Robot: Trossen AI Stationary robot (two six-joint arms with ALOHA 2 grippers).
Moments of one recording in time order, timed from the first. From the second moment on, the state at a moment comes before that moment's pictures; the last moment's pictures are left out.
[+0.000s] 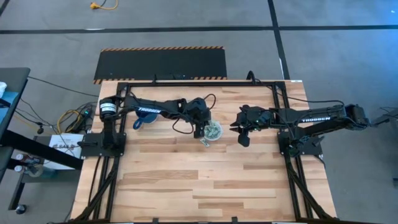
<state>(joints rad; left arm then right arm) 0.23 1.92 1.27 -0.17 0.12 0.16 -0.08 1.07 0.62 -0.26 0.03 0.08</state>
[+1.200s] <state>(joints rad) 0.30 1.89 1.27 -0.31 0.16 0.16 -0.08 1.07 0.62 -0.26 0.03 0.07</state>
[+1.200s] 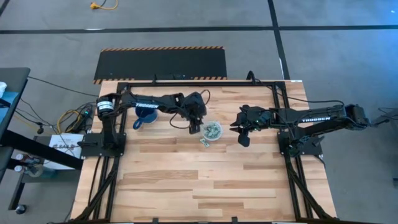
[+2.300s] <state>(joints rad) 0.55 1.93 1.31 -0.48 -0.05 -0.74 -0.08 1.07 0.62 -0.26 0.03 0.07</state>
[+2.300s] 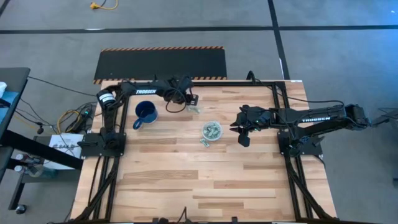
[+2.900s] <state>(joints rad) 0.50 1.99 1.29 -0.44 -0.12 -0.77 -0.08 1.07 0.62 -0.26 0.03 0.07</state>
